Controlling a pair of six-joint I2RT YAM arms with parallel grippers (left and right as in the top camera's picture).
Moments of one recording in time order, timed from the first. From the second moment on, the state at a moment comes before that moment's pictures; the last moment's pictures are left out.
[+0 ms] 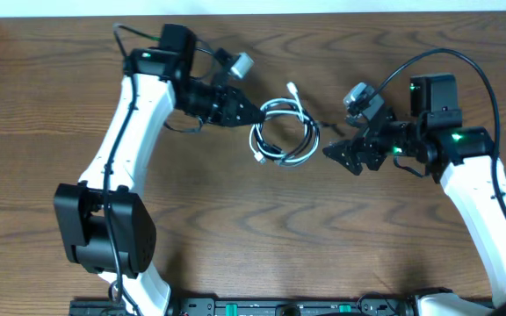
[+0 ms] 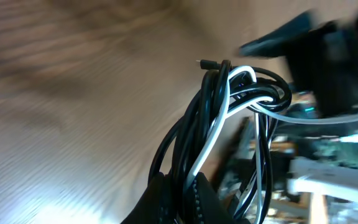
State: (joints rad) left arm -0.15 1.86 1.66 -1.19 1.03 0.22; right arm 0.14 1.41 1.12 -0.71 -0.72 -0.49
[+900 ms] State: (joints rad) left arm -0.15 1.86 1.66 -1.20 1.04 0.22; right arm 0.05 1.44 1.12 -0.34 -0.95 -0.39
